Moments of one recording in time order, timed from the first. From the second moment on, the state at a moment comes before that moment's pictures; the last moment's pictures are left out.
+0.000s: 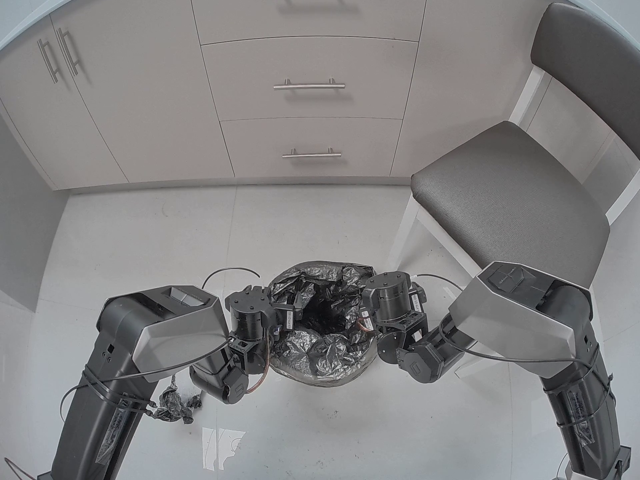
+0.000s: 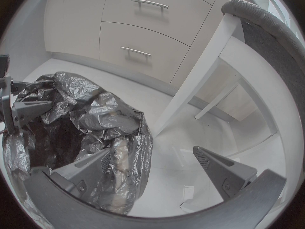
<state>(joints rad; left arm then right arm) -0.49 2.67 -1.12 -1.38 0.36 -0.02 0.61 2.57 -1.29 -0.88 -0.71 -0.13</state>
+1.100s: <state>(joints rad) -0.50 2.70 -1.12 -1.38 0.36 -0.02 0.70 2.48 -1.32 -0.91 -0.72 -0.15</state>
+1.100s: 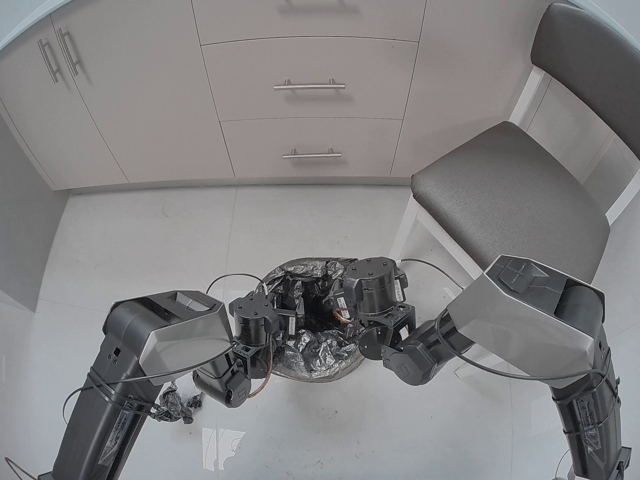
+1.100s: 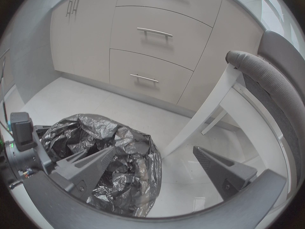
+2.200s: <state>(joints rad) -0.53 2.60 -1.09 -1.41 0.36 -0.02 0.63 2.65 -1.47 -0.91 -0.72 -0.15</state>
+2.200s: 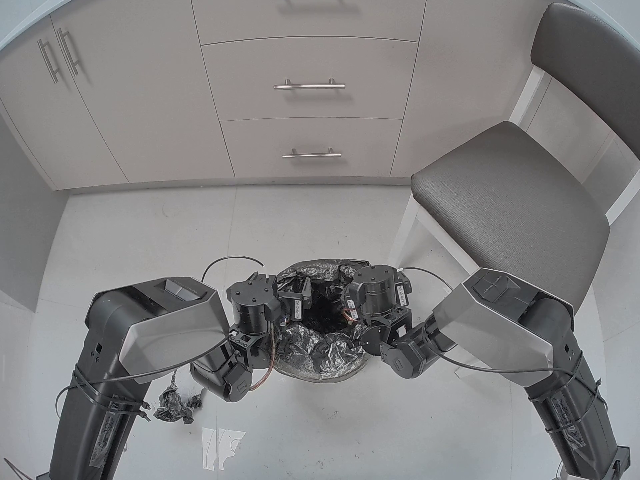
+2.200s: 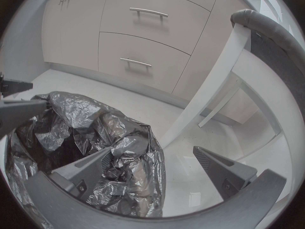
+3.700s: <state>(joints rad) -0.24 2.47 -1.06 -1.23 0.32 0.03 0.63 2.27 -1.00 -1.20 -0.76 -0.18</state>
